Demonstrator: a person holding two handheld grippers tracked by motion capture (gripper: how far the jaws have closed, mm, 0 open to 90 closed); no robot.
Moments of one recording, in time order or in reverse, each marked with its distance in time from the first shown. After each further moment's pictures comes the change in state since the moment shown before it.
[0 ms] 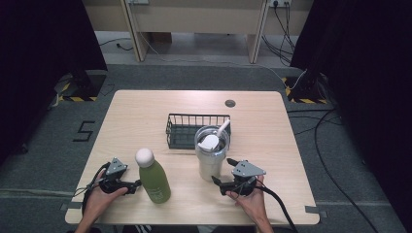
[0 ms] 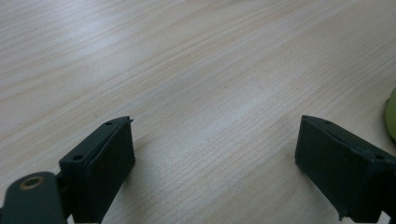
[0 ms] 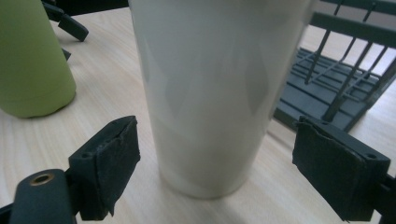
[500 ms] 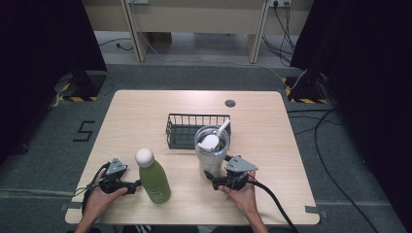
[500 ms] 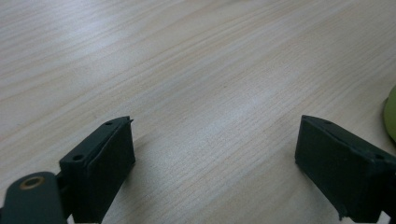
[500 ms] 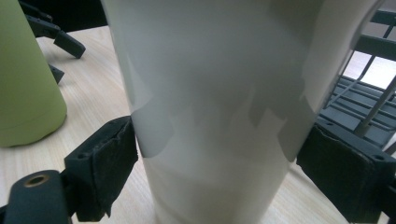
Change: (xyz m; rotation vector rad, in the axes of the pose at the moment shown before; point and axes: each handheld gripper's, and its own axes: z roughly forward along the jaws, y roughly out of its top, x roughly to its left) left arm 0.000 0.000 0.000 -0.001 -0.003 0.004; right arm 0.000 0.004 0.027 -0.051 0.009 0.014
